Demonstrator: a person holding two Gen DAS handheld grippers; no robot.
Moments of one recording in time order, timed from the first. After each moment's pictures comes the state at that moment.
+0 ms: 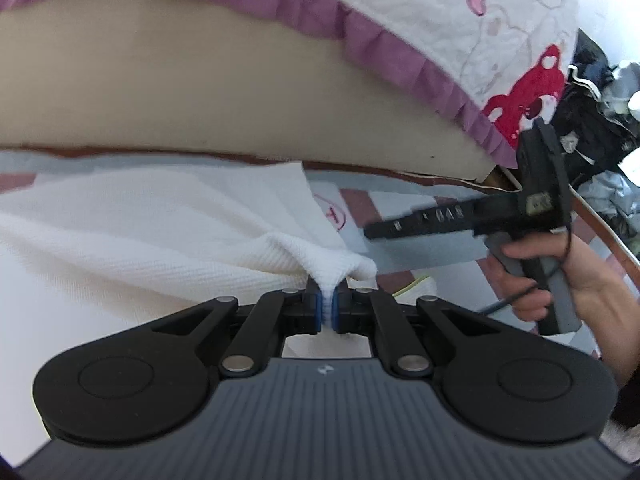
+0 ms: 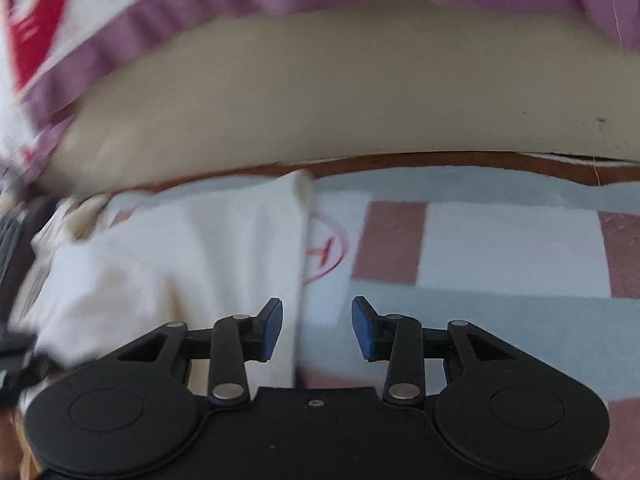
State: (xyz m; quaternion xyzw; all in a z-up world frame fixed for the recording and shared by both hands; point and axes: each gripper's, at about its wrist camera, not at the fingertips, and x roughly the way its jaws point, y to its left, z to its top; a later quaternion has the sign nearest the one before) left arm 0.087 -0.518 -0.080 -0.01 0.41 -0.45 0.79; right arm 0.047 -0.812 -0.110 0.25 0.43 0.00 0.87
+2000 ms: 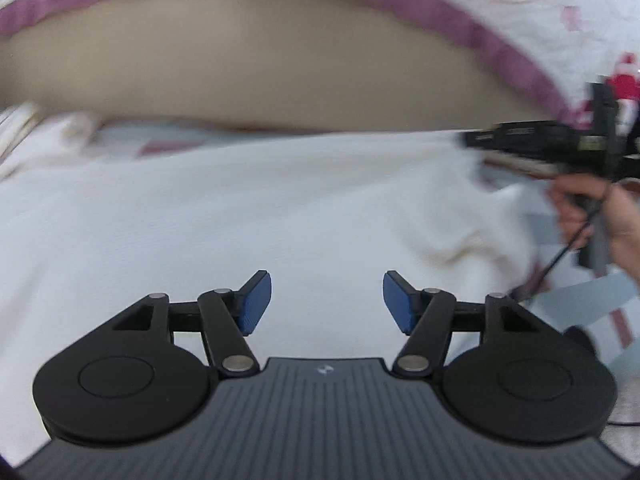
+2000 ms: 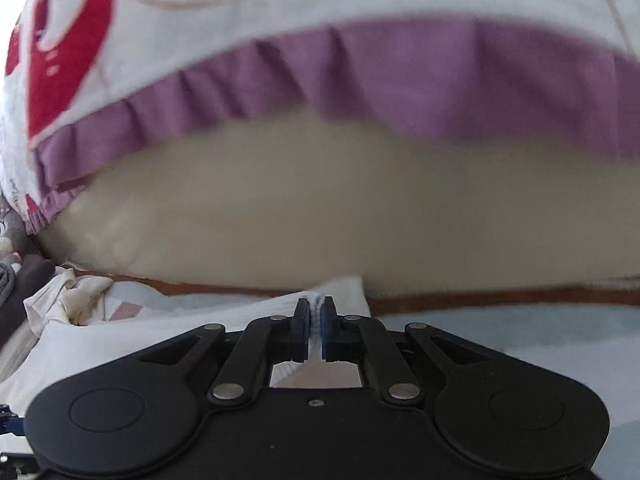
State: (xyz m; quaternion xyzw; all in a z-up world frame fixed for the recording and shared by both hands) left arm 0.104 -0.398 -0.101 0.02 0.42 -0.31 0.85; right arm 0.127 -0.732 -0.100 0.18 0.30 -0.04 0.94
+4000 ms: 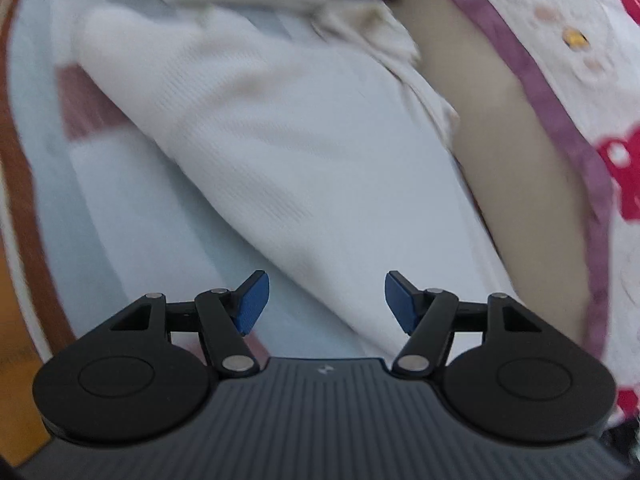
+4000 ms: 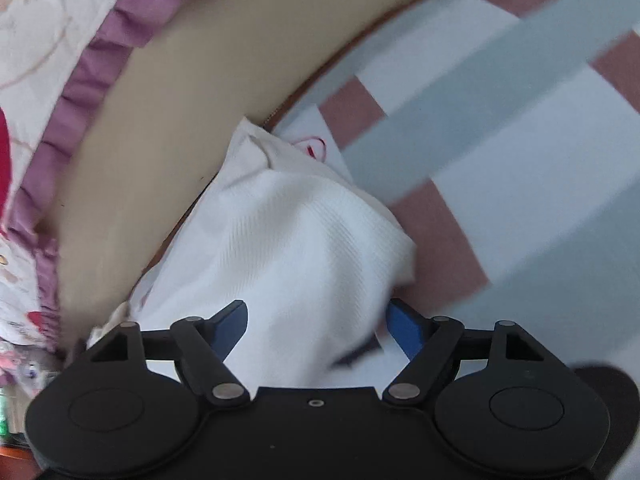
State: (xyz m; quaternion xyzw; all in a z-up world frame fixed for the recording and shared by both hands) left arm 0.018 -0.170 -0.132 -0.36 0.43 -0.01 0.82; right arm -0.021 -0.777 -0.108 0.47 0.36 -0.14 0.79
